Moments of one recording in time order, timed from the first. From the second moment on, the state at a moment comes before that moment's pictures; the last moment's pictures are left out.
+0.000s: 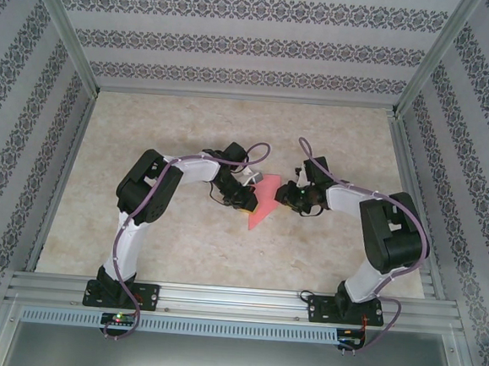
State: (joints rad) left arm -0.55 2.17 1.42 -0.59 0.76 -0.23; right arm 0.29 1.69 0.80 -0.19 -0.47 0.64
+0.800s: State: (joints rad) left arm -0.55 2.17 1.42 -0.59 0.76 -0.23; right arm 0.30 1.63 0.77 -0.16 -0.54 0.70
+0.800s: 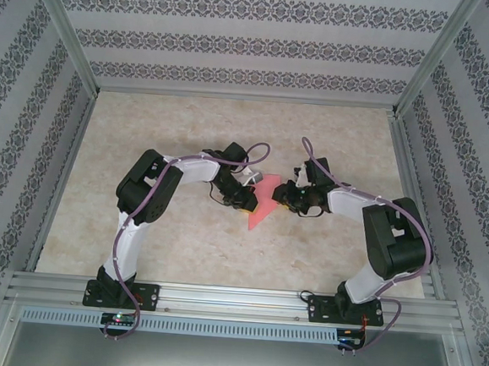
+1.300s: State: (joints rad) left arm -0.55 2.16 1.41 -0.59 0.76 -0.23; right arm 0.30 1.73 0.85 -0.22 -0.48 0.65
